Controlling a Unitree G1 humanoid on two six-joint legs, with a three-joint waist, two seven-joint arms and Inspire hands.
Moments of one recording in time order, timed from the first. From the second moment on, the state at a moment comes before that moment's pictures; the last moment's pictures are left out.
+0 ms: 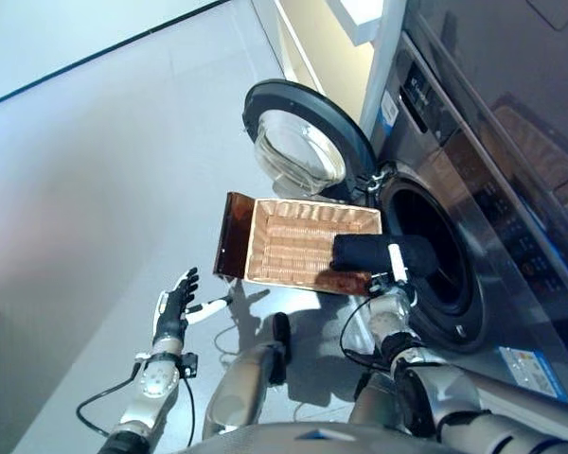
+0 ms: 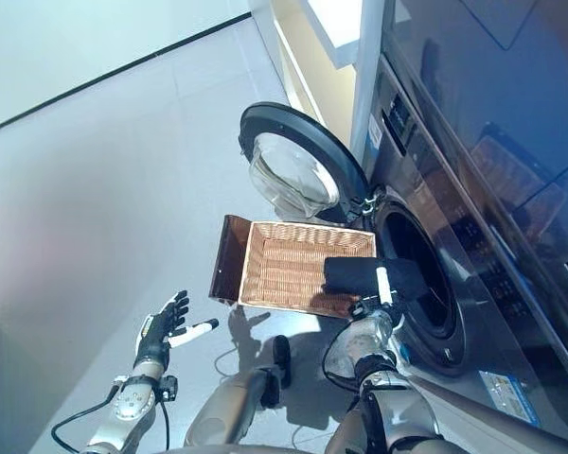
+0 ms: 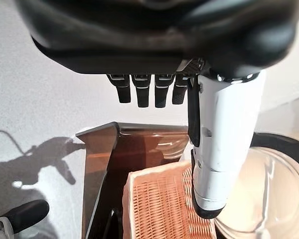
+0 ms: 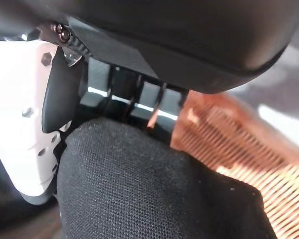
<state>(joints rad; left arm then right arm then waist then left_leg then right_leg) 0.13 0.33 -0.27 0.51 -0.23 -0.26 0.26 -0.48 -0.07 -0.14 1.07 1.23 -0.41 -0.31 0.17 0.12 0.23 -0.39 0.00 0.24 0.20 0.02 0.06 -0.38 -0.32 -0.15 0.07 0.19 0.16</state>
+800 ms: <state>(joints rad) 0.09 0.31 -0.35 0.44 -0.21 -0.31 0.33 -0.50 -0.04 -0.11 0.88 1.24 -0.59 -0.36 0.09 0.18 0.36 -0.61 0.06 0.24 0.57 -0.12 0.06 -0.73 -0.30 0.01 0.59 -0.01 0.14</state>
